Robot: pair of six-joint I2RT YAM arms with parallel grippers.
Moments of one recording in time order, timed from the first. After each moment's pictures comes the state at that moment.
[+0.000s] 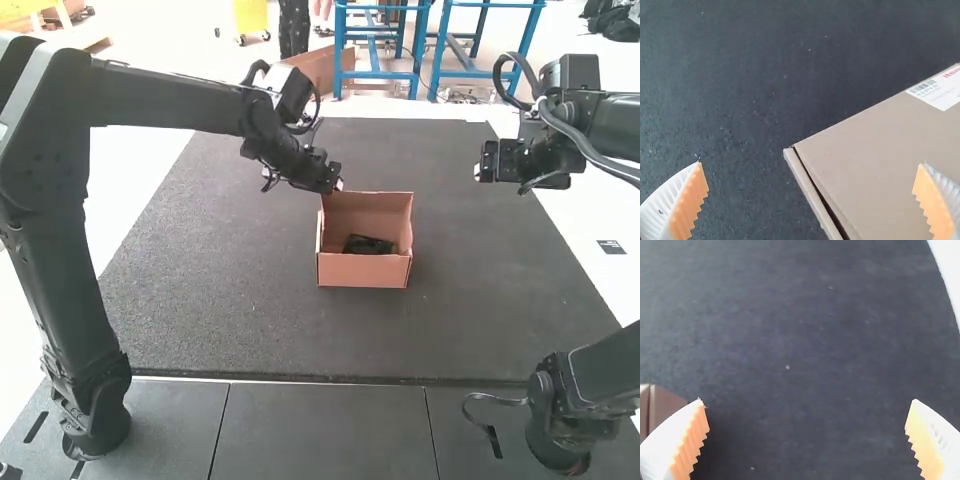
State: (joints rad) left arm -0.53 1.73 1.35 -0.49 0.01 -0.12; right arm 0.03 1.29 1.00 -0.50 0.00 0.02
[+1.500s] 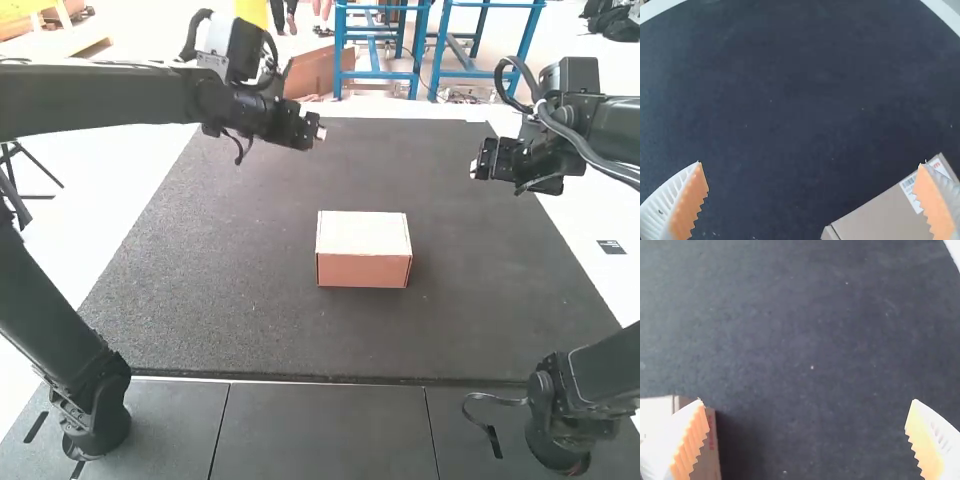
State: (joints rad) left arm -0.45 1.46 1.25 -0.26 0.03 -0.01; right arm 0.03 1.27 0.98 -0.47 -0.06 0.14
